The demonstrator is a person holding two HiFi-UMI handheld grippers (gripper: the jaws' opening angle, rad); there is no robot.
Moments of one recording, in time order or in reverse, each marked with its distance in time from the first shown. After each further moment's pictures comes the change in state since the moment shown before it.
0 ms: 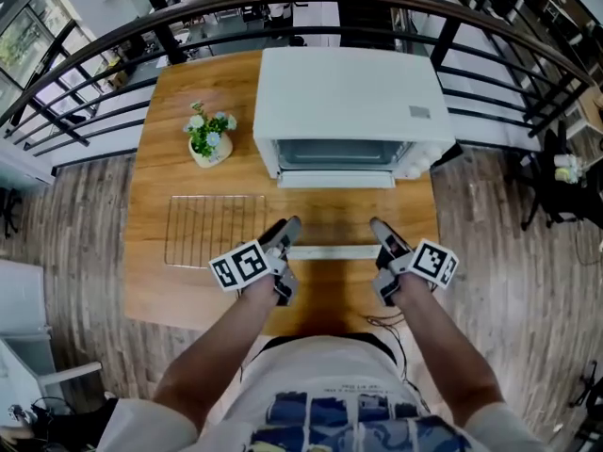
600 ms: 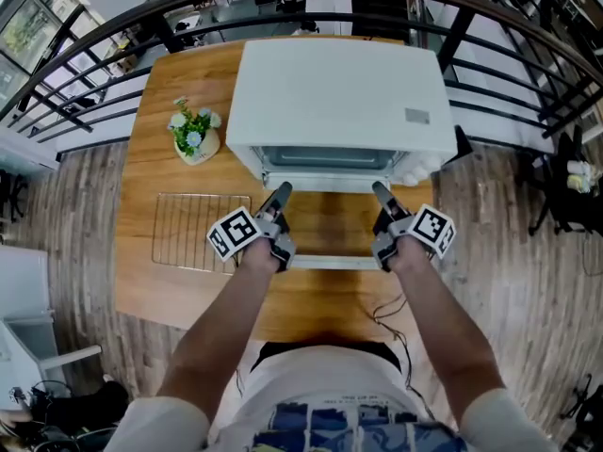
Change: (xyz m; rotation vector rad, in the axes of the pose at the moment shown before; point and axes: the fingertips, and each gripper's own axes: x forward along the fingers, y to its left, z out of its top) left arm 0.096 0.029 0.027 -0.231 -0.162 0.013; right arm 0.075 -0.050 0.100 0.045 -0.033 0.072
